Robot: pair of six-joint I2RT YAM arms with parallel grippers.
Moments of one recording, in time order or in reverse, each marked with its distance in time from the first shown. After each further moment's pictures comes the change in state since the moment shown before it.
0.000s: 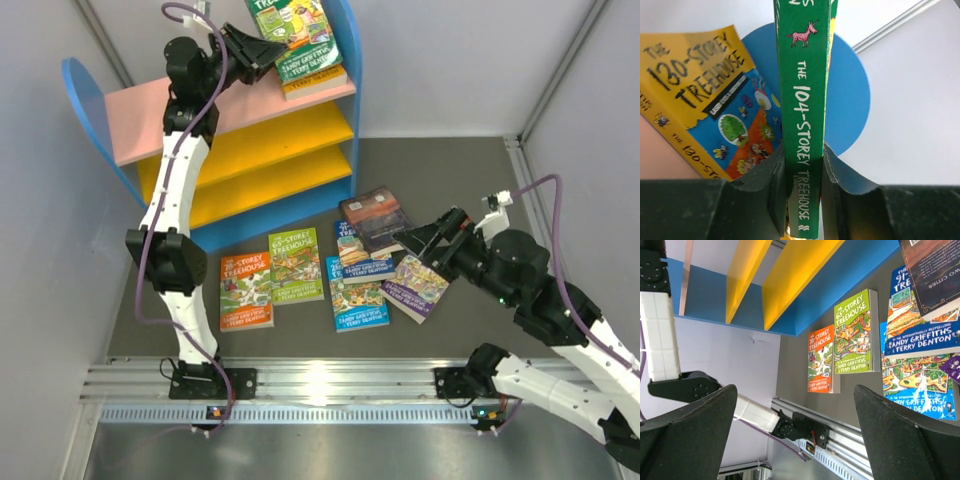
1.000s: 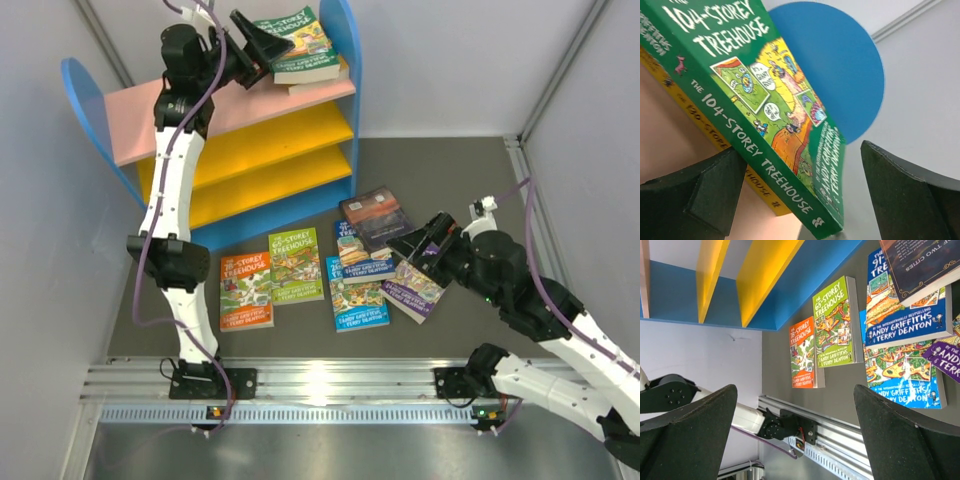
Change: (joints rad) left arm -0.006 0.060 0.230 -0.355 -0.011 0.147; right arm 0.000 0.018 -0.062 -0.007 0.010 0.033
